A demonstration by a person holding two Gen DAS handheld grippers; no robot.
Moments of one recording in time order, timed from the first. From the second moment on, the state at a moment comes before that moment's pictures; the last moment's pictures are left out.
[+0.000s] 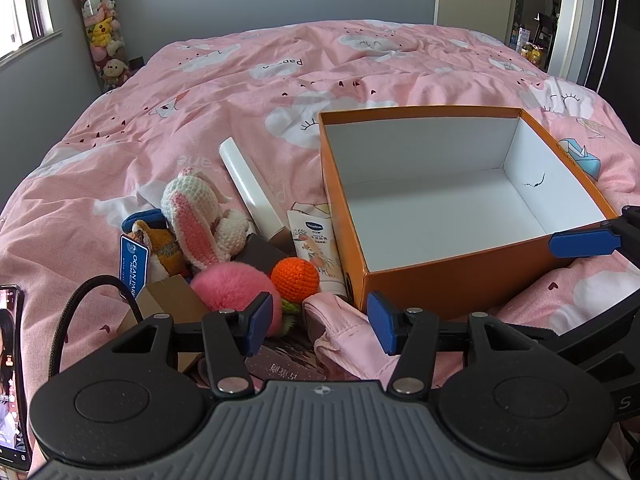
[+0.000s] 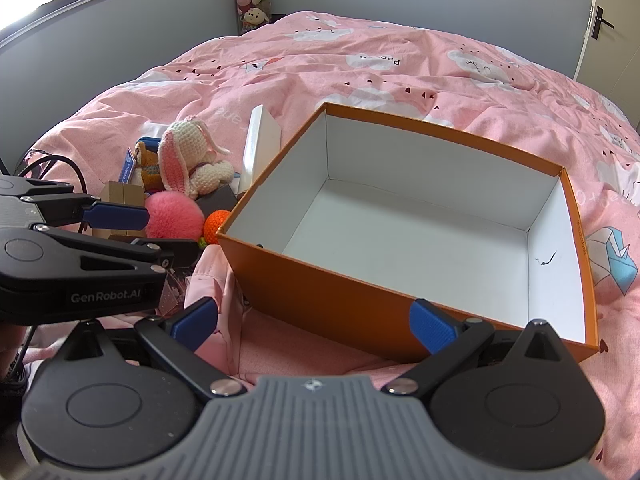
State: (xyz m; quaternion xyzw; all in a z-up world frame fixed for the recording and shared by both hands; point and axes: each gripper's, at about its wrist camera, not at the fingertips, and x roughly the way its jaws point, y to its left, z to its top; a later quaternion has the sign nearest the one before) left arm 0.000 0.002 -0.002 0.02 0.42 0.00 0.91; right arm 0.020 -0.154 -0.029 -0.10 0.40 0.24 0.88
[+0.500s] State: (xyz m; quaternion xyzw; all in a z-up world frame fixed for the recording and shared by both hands) left arm -0.001 0.002 -0.003 0.02 0.42 0.00 0.91; right arm 0.020 -0.150 -0.033 -0.10 0.40 0.25 0.88
